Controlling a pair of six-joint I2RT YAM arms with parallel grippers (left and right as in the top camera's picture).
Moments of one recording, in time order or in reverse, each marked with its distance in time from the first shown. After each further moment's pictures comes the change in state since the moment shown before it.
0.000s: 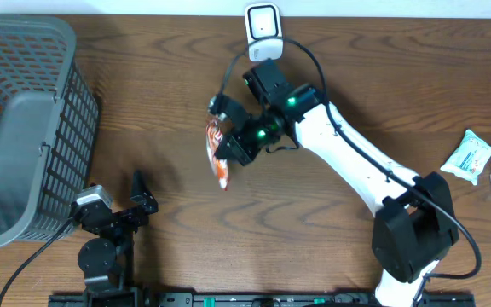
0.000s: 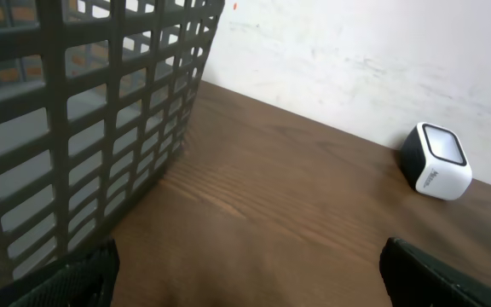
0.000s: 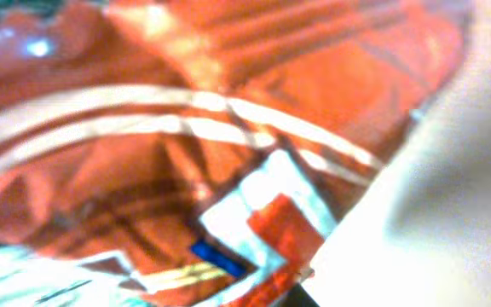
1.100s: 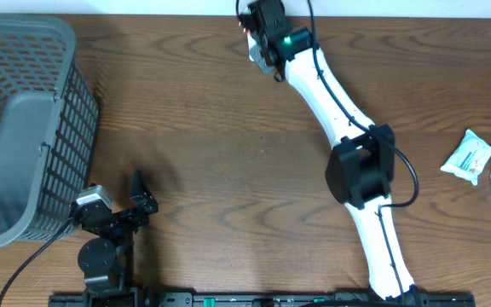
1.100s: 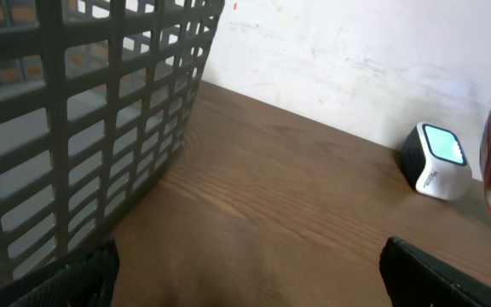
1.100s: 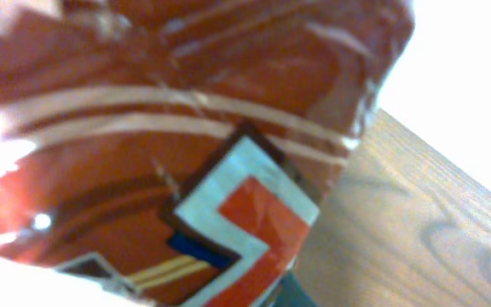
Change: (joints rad) left arm 0.000 0.000 0.000 0.000 0.000 0.000; right arm -0.171 0.616 0.872 0.004 0.882 -0.091
